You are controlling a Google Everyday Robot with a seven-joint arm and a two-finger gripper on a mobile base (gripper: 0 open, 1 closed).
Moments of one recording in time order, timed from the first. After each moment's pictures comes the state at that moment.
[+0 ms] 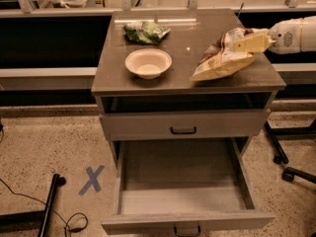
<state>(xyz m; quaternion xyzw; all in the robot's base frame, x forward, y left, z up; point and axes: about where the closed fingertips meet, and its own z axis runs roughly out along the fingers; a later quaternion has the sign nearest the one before) 0.703 -0.262 0.917 -0.30 0.78 0.31 0.46</state>
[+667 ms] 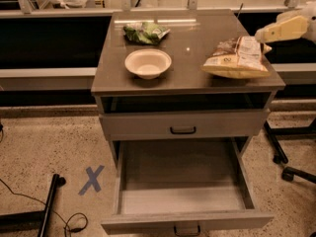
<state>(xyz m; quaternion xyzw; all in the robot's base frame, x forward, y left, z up) 0.661 -0.283 0.980 -0.32 0.76 0.29 0.48</state>
